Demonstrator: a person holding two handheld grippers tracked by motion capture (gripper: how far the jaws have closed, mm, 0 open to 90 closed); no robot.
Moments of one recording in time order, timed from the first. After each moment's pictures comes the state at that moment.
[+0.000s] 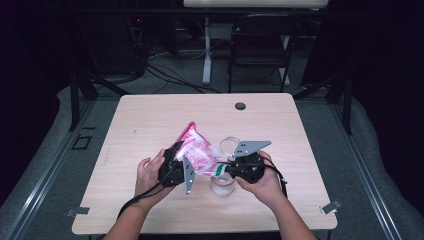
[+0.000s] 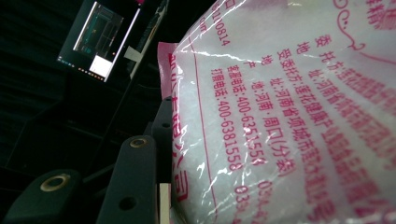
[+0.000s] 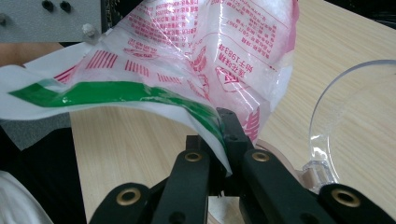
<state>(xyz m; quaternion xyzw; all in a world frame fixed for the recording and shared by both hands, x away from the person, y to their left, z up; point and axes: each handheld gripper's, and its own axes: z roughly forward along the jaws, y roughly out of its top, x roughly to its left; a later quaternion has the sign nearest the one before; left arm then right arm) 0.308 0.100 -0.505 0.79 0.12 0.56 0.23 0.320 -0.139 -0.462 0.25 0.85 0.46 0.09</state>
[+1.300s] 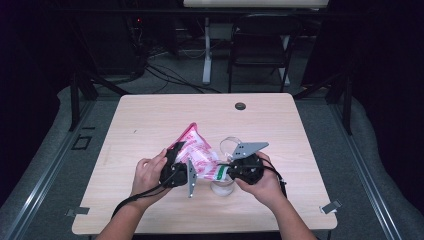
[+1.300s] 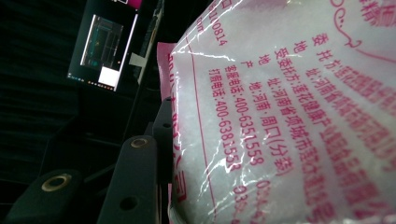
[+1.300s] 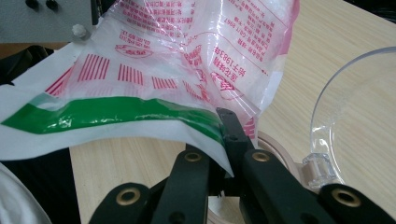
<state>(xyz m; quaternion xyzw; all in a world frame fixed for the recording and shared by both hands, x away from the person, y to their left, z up) 0.304 0.097 -0.501 0.79 0.07 0.58 0.17 0.320 -0.138 -0.466 0.24 0.86 0.44 0.09</state>
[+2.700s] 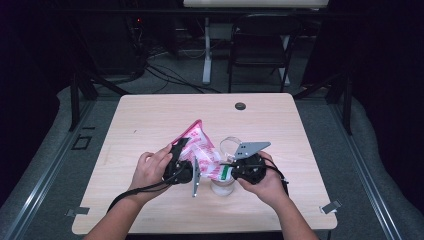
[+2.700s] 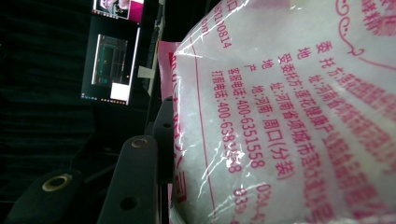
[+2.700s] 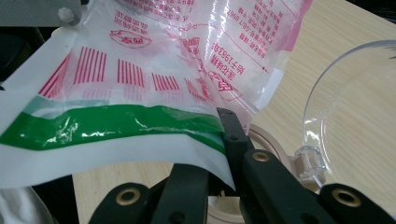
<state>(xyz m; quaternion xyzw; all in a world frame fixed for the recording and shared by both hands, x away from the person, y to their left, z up) 0.305 0.086 -0.485 0.79 0.01 0.60 0.13 0.321 -0.143 -0.466 0.23 0.86 0.44 0.10</state>
